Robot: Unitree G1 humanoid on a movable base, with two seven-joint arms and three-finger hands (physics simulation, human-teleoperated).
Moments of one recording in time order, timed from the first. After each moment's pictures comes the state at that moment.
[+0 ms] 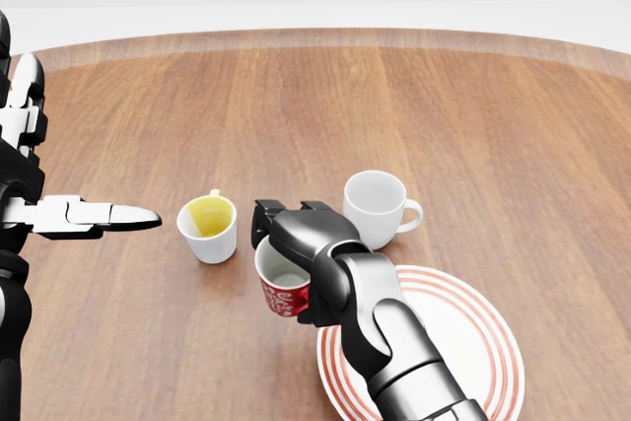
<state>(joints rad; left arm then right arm) -0.33 0.22 0.23 -0.18 -0.10 0.09 -0.08 -0.64 0.10 0.19 0.60 -1.14 0.09 0.40</state>
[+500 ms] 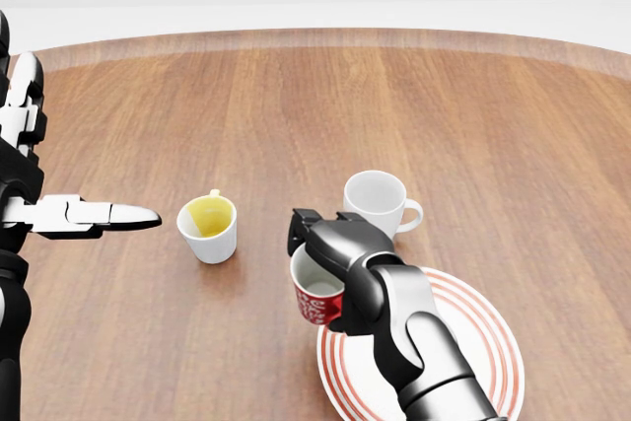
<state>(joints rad) -0.33 0.22 0.23 -0.18 -0.09 0.09 -0.08 -0.57 0.03 0.15 0.54 -1.15 0.09 0.41</state>
